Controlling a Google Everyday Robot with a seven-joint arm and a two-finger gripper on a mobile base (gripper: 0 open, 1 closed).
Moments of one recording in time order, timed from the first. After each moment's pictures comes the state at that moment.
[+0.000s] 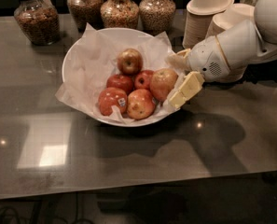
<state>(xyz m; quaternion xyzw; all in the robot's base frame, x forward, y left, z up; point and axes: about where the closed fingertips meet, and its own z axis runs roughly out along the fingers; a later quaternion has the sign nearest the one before) 0.529 -0.079 0.898 -0.57 0.69 0.29 0.33</state>
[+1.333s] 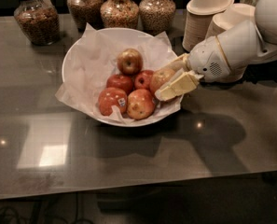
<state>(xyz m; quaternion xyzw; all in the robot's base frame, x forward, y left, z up) 0.529 -0.079 0.898 -0.57 0.69 0.29 0.33</state>
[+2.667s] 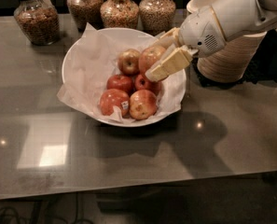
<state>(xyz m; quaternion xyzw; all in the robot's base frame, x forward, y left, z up) 0.534 -0.051 0.958 -0.62 0.64 0.29 0.35</state>
